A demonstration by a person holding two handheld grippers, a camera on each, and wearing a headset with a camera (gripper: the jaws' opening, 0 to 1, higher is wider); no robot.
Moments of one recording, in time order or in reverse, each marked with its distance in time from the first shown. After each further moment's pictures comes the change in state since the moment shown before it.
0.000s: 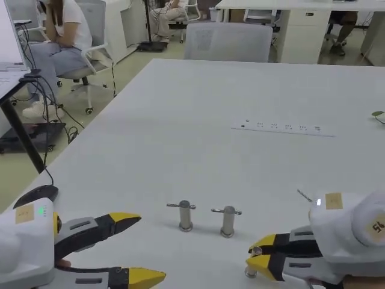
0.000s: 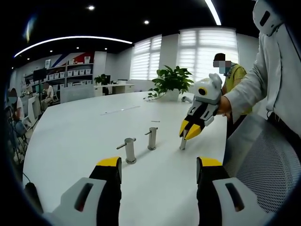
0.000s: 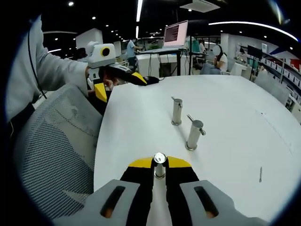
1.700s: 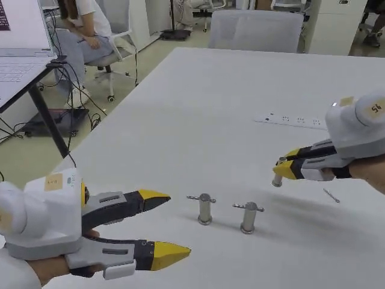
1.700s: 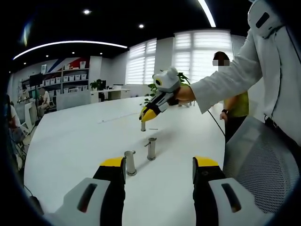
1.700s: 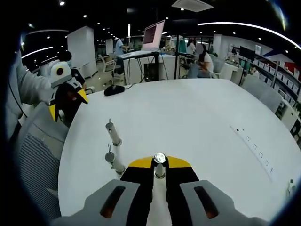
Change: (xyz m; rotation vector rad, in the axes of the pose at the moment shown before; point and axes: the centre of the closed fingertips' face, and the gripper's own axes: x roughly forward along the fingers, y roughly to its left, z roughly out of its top) left arm 0.006 0.004 0.023 0.033 -0.035 -0.038; right arm -0.002 -0.133 0.059 -0.011 0.019 -0.085
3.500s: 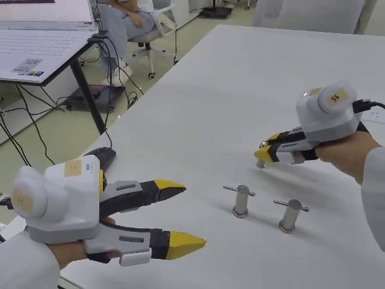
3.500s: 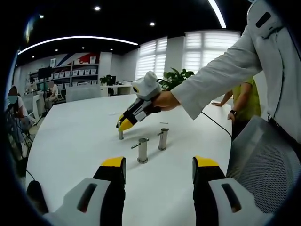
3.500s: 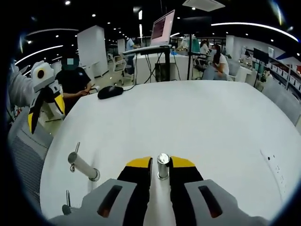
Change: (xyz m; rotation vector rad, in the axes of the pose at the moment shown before) left arm -0.019 0.025 -0.024 -0.063 0.012 0.080; right arm 0.133 -0.010 0.038 -0.047 -0.013 0.111
